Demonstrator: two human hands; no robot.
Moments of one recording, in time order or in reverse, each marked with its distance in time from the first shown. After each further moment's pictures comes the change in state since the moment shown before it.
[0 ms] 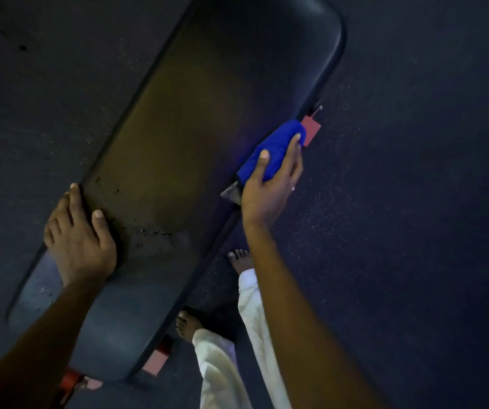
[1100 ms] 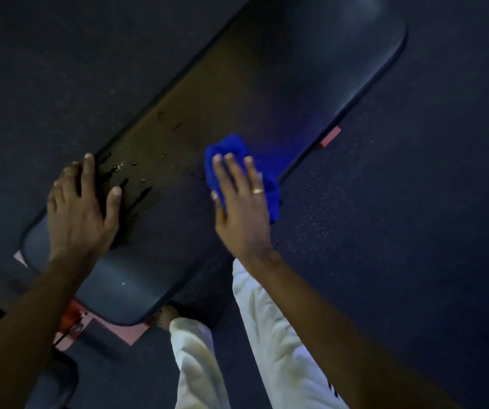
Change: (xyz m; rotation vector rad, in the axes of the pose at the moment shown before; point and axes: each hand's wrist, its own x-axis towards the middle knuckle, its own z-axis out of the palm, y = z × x) left_hand -0.054 -0.083 -0.029 -0.036 -0.114 0.046; right_hand -0.143 0.004 -0.022 -0.664 -0.657 -0.825
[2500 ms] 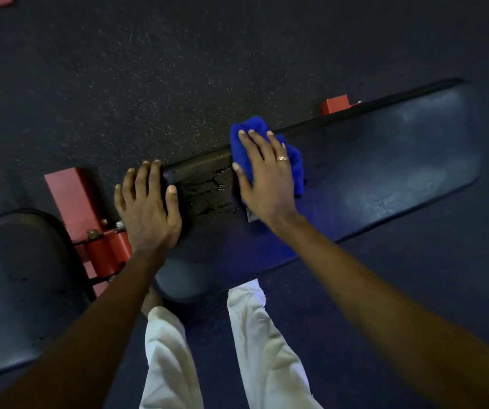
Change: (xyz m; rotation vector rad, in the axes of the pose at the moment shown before) left_hand -0.060 -0.050 0.021 -0.273 0.201 -0.492; right_hand 0.094 -0.118 0.039 -0.161 -0.172 -0.452
